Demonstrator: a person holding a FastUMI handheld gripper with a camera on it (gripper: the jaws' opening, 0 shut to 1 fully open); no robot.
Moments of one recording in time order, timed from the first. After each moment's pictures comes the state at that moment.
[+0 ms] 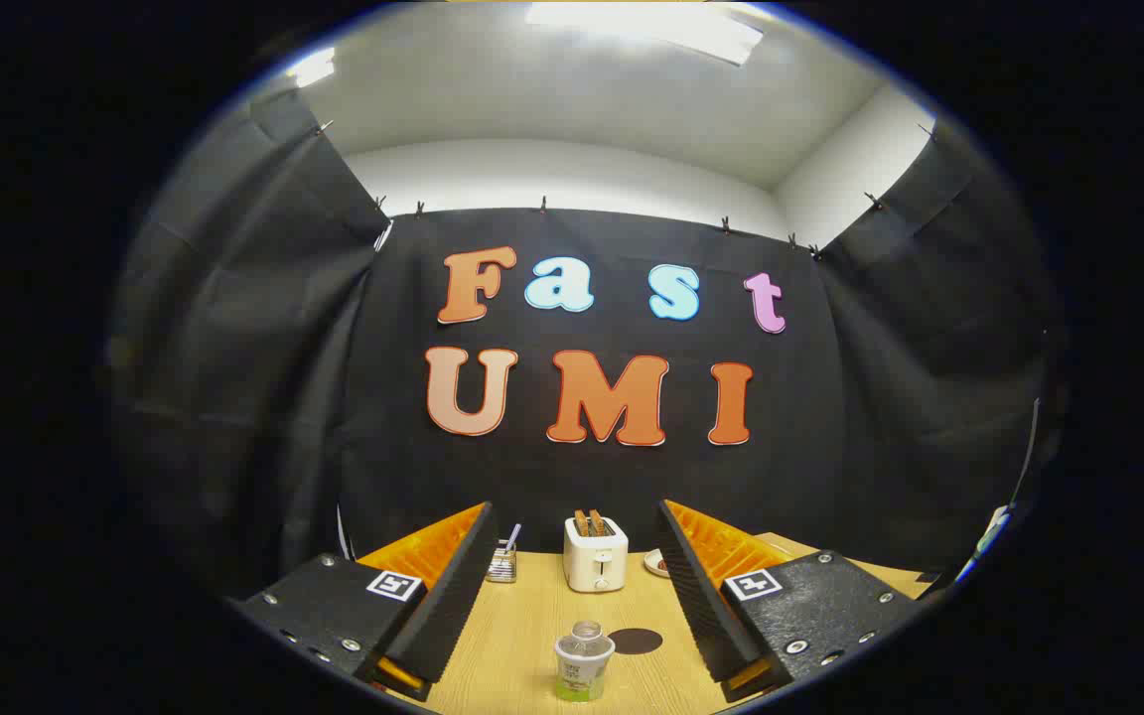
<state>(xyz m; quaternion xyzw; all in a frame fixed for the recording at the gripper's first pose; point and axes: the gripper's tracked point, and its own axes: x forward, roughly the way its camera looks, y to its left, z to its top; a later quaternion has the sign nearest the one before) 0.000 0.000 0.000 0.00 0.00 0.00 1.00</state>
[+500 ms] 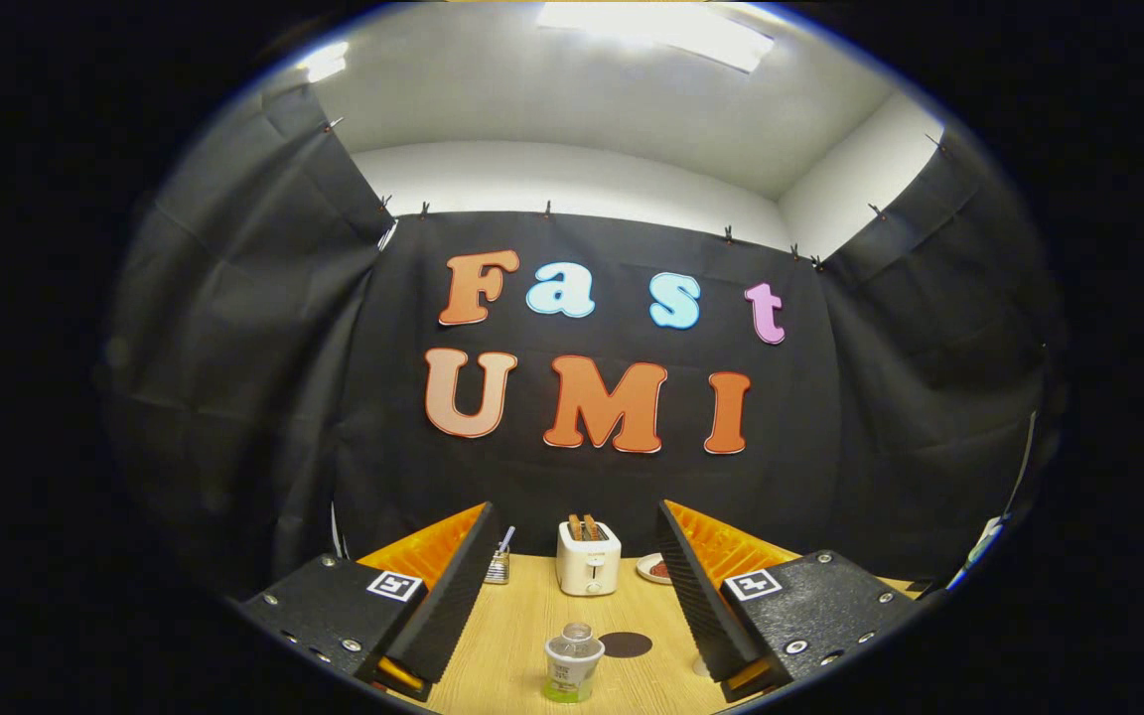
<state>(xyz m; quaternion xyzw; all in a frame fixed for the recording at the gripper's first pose) -0.004 0.001 0.004 -0.02 -0.01 0.00 1.00</state>
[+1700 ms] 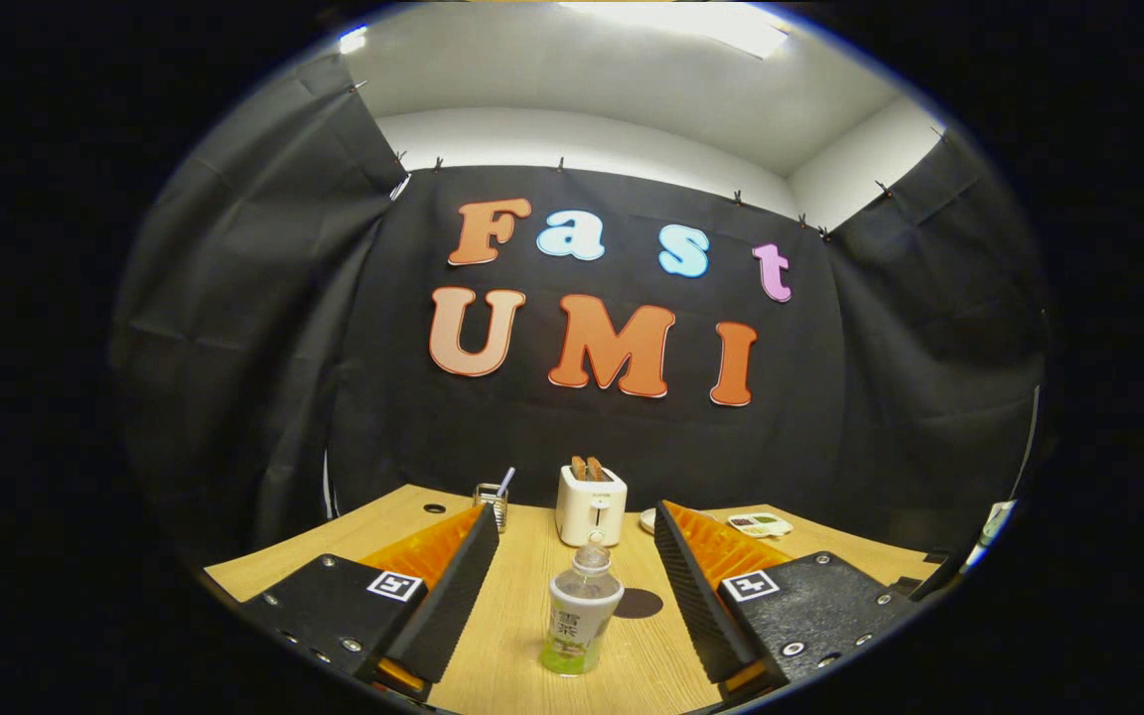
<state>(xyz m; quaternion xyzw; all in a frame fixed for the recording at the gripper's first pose) -0.006 0.001 -0.130 -0.04 0.05 -0.01 1.00</state>
